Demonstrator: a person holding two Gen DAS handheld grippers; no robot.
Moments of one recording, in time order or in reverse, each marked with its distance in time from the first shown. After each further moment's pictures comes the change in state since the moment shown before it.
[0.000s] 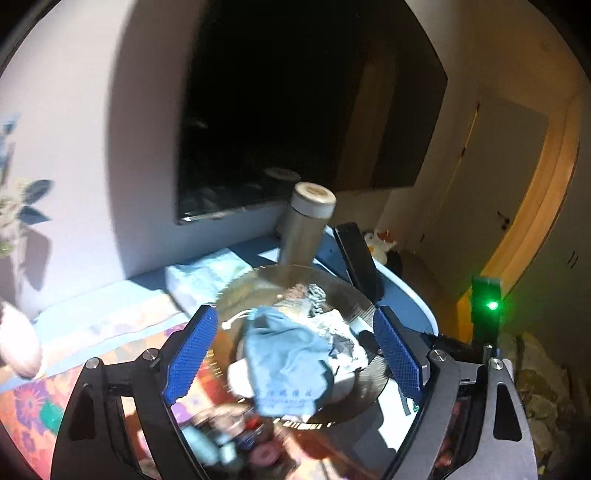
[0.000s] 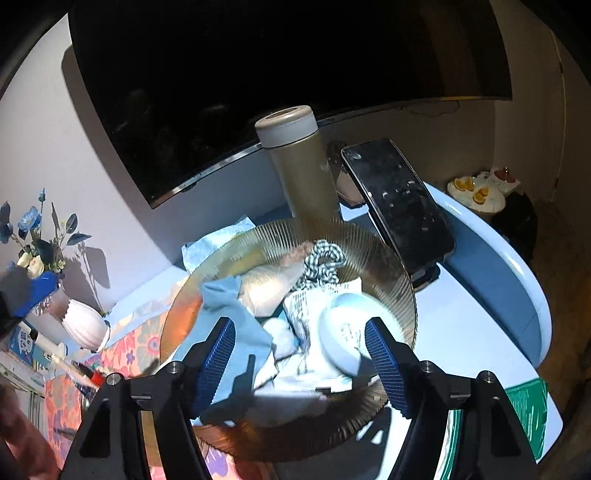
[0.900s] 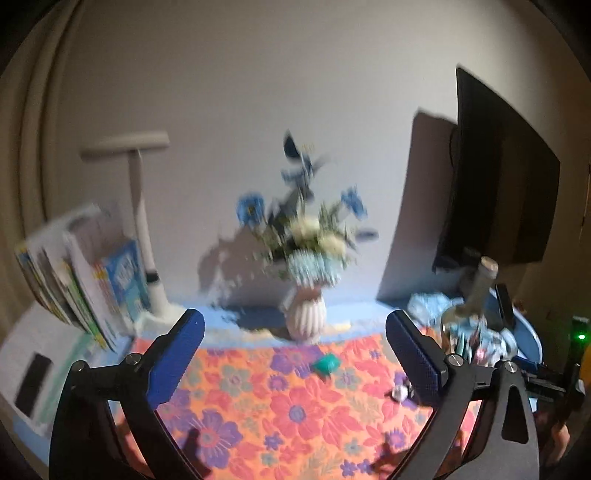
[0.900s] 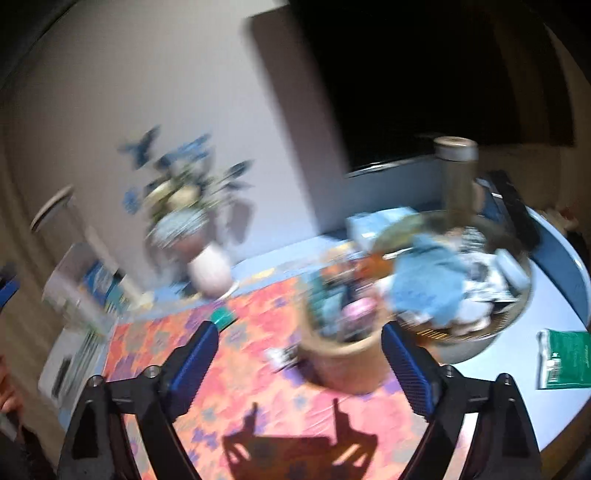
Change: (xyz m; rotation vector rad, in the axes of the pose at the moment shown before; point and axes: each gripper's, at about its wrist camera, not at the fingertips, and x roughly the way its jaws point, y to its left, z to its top) left arm -0.307 0.148 -0.109 -0.169 -0.255 0.611; right arm -0.096 0.188 -0.111 -0.227 -0.061 0.261
